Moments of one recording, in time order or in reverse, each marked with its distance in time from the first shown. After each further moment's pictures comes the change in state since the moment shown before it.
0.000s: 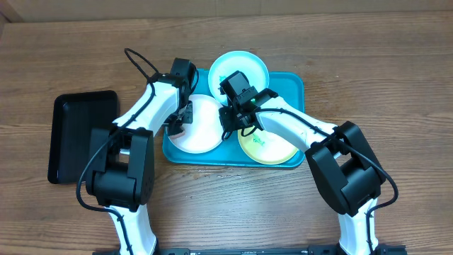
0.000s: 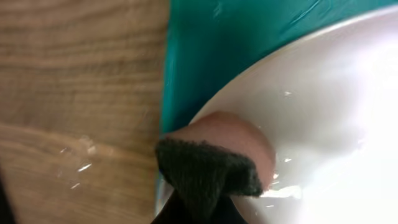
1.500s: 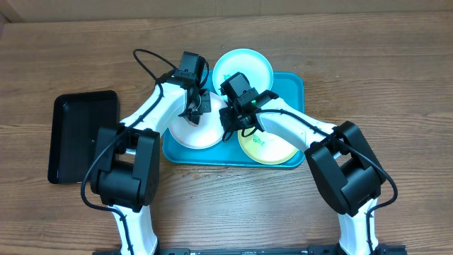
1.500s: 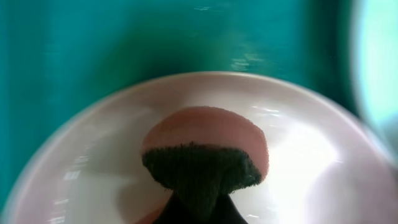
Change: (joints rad) left arm -0.057 0.007 0.008 0.196 0.253 -0.070; right arm -0.001 0.000 -0.021 0.031 0.003 0.000
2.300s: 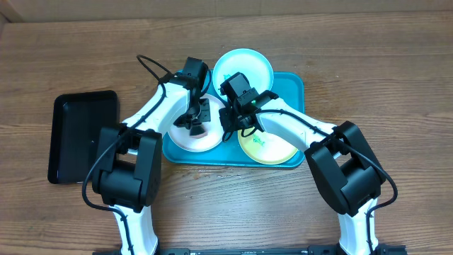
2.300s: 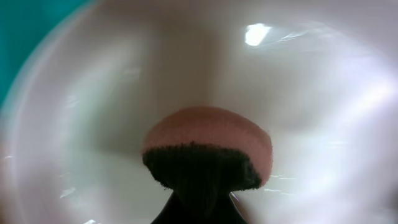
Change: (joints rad) left arm -0.011 0.004 0.008 -0.200 -0.084 -0.040; right arm 0.000 0.000 -0.002 0.005 -0.003 0.000
